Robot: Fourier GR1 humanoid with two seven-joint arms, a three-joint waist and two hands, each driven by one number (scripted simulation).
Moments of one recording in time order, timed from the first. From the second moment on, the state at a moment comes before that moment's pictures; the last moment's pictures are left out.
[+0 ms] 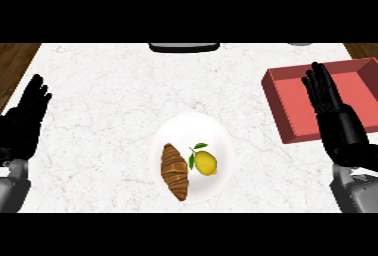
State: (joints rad) left arm -0.18 0.51 -0.05 -1.49 0.24 0.31 0.17; right arm -0.20 -0.38 0.15 -1.65 -0.21 -0.18 -0.08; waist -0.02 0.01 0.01
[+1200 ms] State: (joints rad) left arm -0.08 0.32 -0.11 -1.33 0.19 0.34 0.02; right arm -0.11 -0.43 0.66 -1.98 1.06 -0.16 0.34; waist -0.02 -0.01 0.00
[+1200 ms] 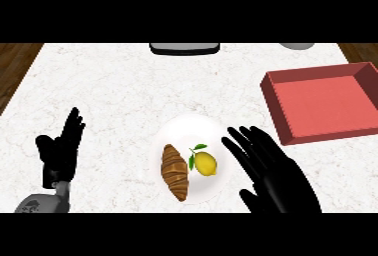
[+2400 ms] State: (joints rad) left arm -0.09 0.26 -0.09 -1.32 0.14 0.30 0.01; right arm -0.26 -0.02 0.94 -1.80 1.25 0.46 0.92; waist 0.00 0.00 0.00
